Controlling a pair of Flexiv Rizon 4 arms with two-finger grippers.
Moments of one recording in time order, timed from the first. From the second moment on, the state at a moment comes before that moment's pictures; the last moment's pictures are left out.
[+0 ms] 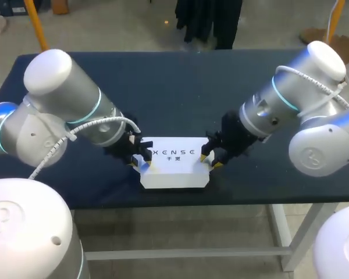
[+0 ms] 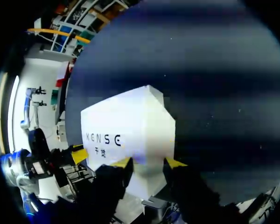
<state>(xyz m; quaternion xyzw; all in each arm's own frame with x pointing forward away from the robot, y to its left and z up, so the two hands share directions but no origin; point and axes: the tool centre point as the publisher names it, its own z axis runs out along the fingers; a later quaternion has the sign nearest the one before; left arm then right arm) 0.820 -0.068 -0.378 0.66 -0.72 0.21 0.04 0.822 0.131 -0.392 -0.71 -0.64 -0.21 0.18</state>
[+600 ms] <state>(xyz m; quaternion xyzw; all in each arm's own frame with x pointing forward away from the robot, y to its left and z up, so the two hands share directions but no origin) 0.825 -0.057 -0.383 0.61 -0.73 0.28 0.10 0.826 0.130 -0.393 -0.71 -0.63 -0.24 0.21</state>
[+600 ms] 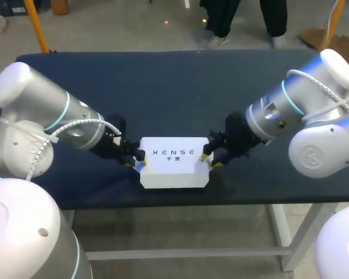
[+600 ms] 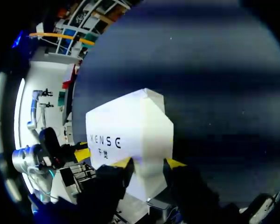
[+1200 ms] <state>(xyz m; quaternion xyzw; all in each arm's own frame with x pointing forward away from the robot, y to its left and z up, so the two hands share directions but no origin) 0.829 -0.057 -0.385 0.56 -0.76 0.30 0.14 0.825 0.133 -0.394 -0.70 -0.63 -0.26 0.22</state>
